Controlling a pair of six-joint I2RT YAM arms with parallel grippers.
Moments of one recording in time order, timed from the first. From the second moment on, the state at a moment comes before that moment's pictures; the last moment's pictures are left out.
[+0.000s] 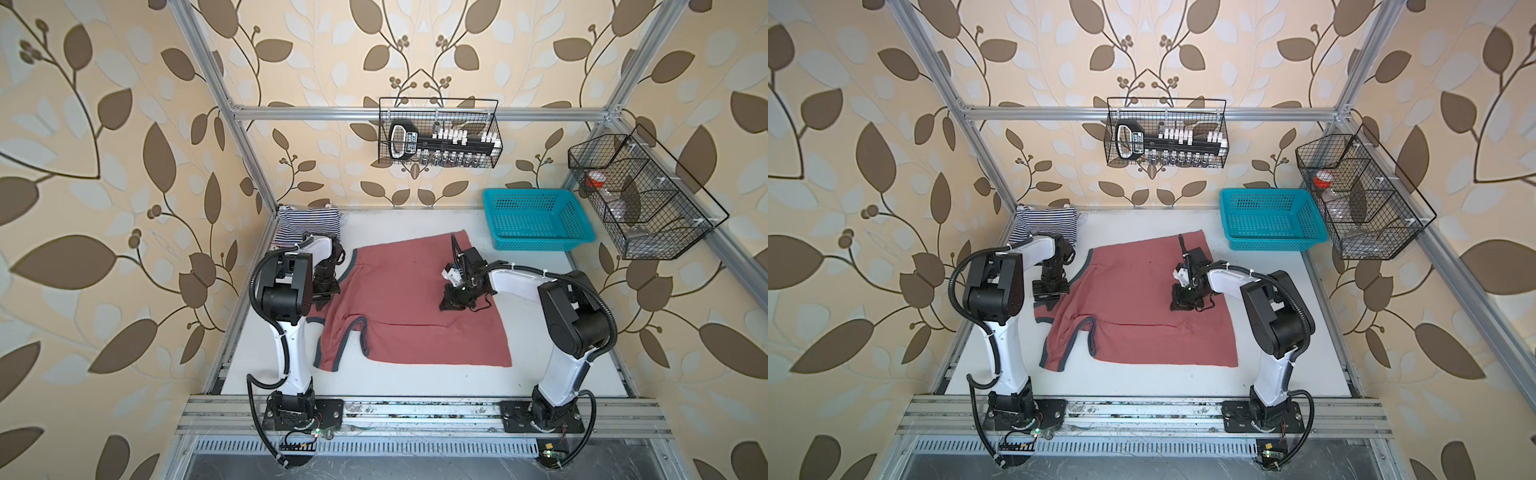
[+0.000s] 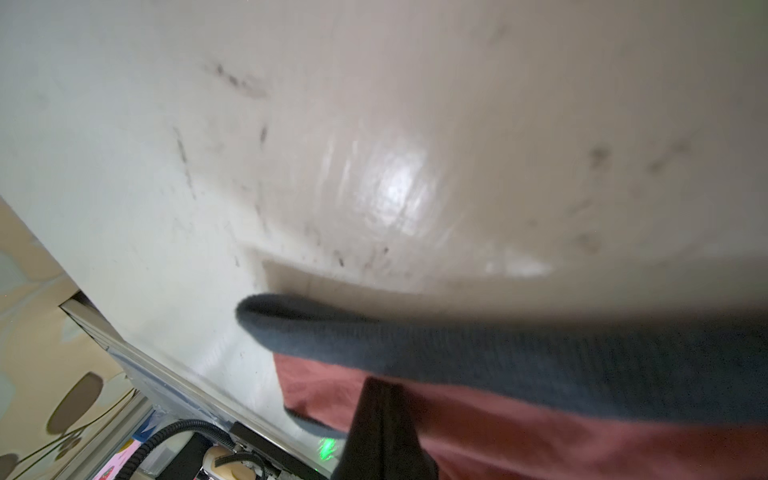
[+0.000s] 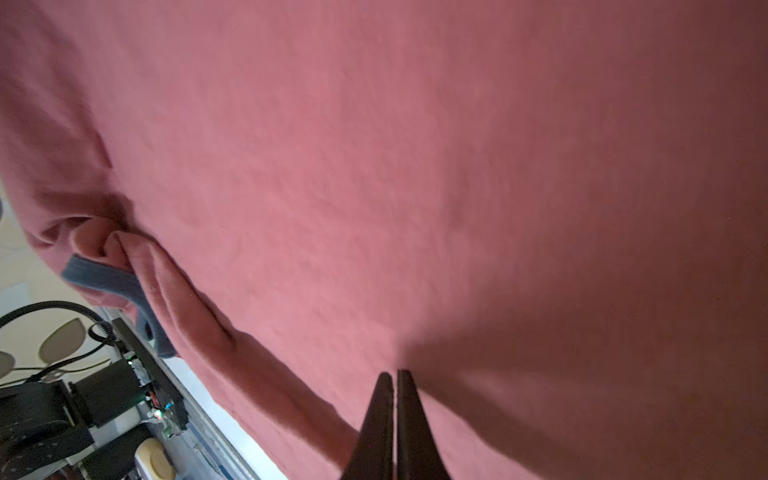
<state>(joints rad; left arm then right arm) -0.06 2.09 1.46 -1.27 -0.20 -0.53 0.38 1.82 1.05 -0.53 -0.45 0.34</state>
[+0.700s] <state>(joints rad) 0.00 2.45 2.09 -1.47 -0.24 -0.53 0.41 1.70 0.96 -0.71 -0.22 0.26</state>
